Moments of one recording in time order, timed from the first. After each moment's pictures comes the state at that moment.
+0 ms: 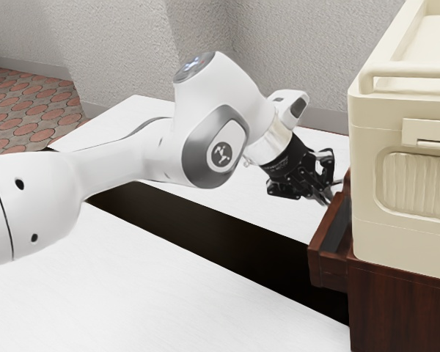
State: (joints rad) arm -0.18 0.24 -0.01 -1.59 -0.27 2.30 -0.64
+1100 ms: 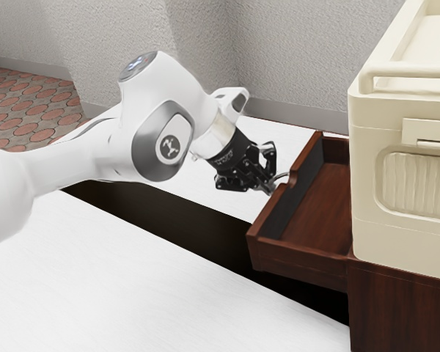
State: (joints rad) arm -0.17 0.10 0.11 -1.75 -0.28 2.31 -0.64
